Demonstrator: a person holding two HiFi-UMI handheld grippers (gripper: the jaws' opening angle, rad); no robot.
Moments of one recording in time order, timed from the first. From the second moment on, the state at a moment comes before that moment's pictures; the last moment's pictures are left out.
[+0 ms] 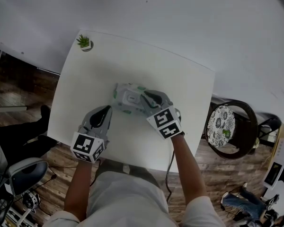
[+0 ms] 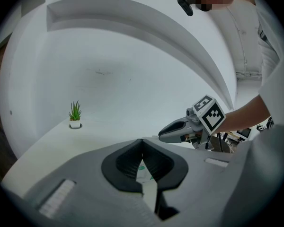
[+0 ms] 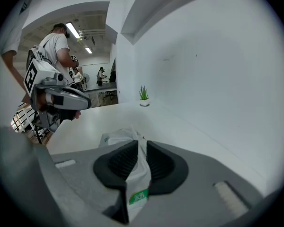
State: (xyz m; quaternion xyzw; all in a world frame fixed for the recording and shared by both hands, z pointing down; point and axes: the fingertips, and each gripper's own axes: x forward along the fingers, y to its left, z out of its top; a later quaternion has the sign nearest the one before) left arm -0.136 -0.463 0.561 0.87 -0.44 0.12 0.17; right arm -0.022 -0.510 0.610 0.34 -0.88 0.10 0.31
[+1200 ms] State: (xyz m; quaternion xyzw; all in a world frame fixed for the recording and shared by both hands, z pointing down) left arm -0.132 -0.449 0.573 0.87 -0.44 0.12 0.18; right arm -0.041 -0.464 0.644 0.26 -0.88 0.09 0.38
